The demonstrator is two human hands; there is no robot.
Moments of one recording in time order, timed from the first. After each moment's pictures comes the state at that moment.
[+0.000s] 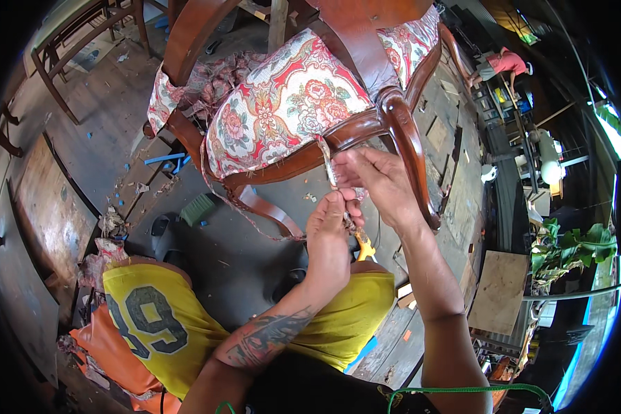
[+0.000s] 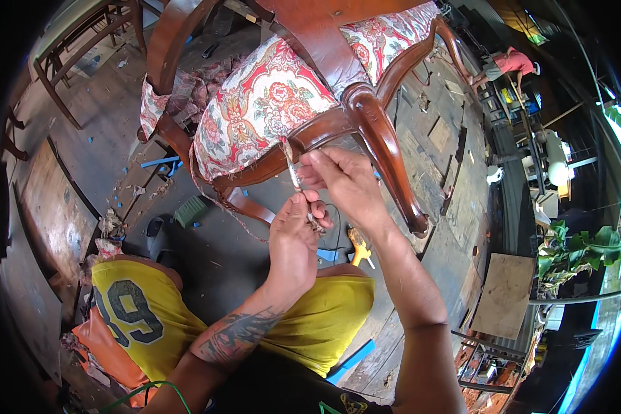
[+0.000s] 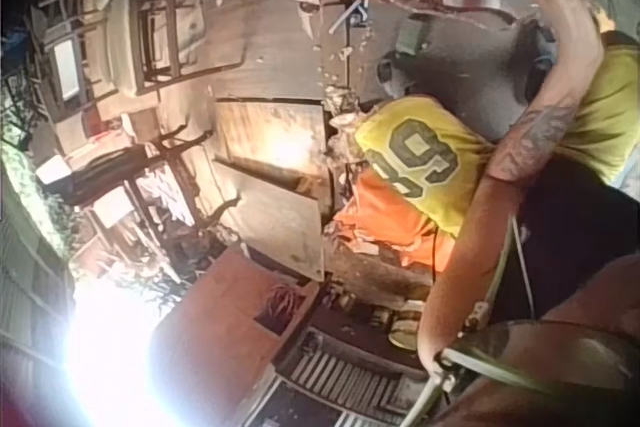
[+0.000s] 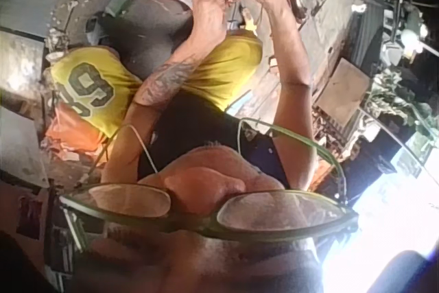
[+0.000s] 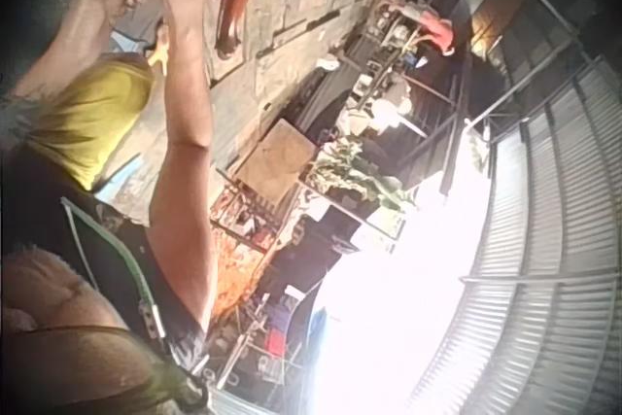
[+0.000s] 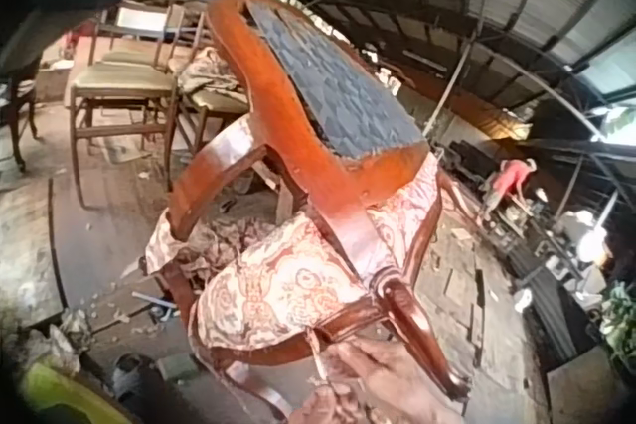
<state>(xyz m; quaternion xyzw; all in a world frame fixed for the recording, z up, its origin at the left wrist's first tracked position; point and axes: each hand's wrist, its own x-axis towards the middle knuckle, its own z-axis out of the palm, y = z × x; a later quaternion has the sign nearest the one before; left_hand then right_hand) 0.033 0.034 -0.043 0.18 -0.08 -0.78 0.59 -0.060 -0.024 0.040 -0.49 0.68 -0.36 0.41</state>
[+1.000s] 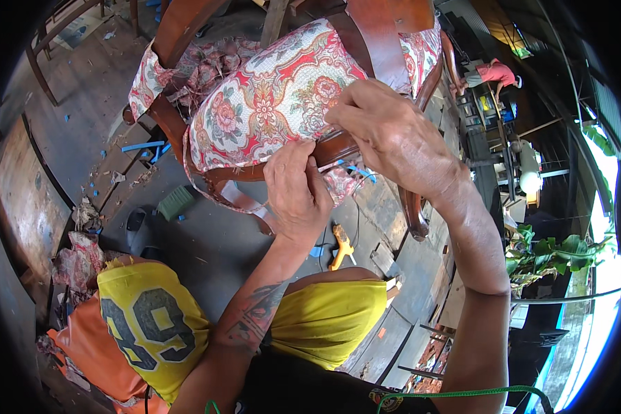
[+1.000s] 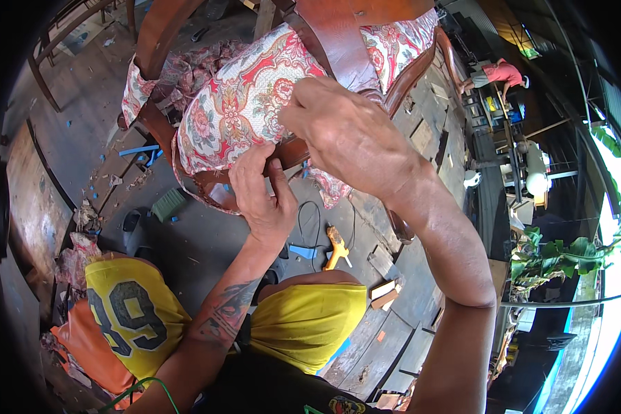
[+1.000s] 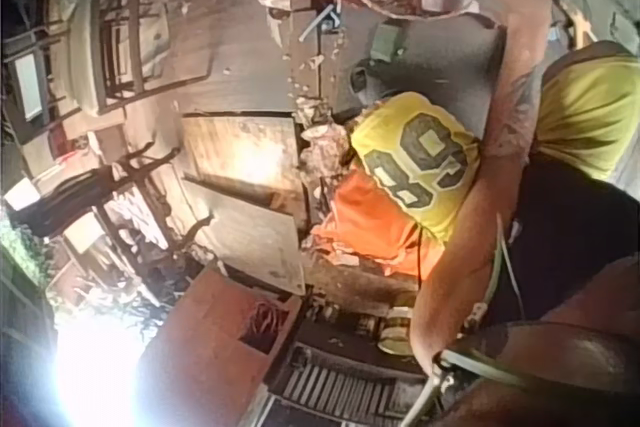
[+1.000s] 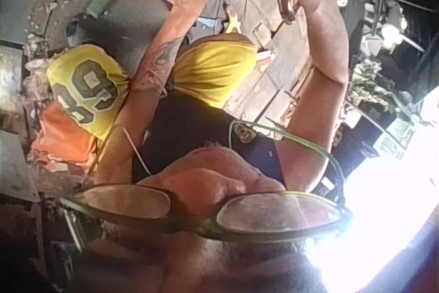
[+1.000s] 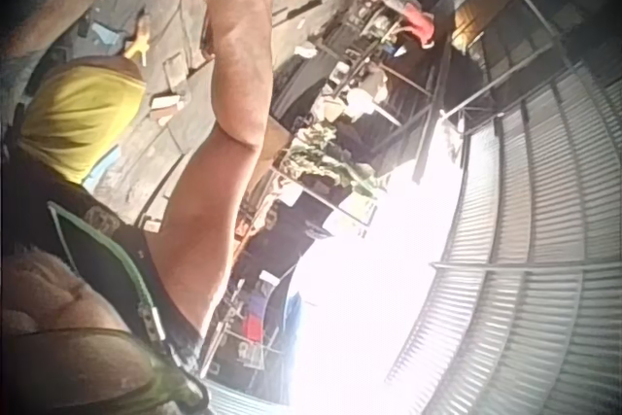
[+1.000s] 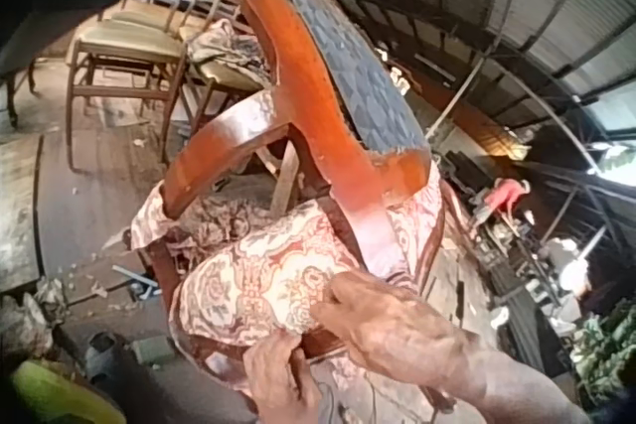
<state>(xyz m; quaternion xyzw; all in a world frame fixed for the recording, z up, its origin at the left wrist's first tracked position) 0.040 -0.048 -0.085 0.45 -0.51 -0.12 0.72 -0.038 -0.092 0.114 -0.93 0.36 -0.01 -0.08</state>
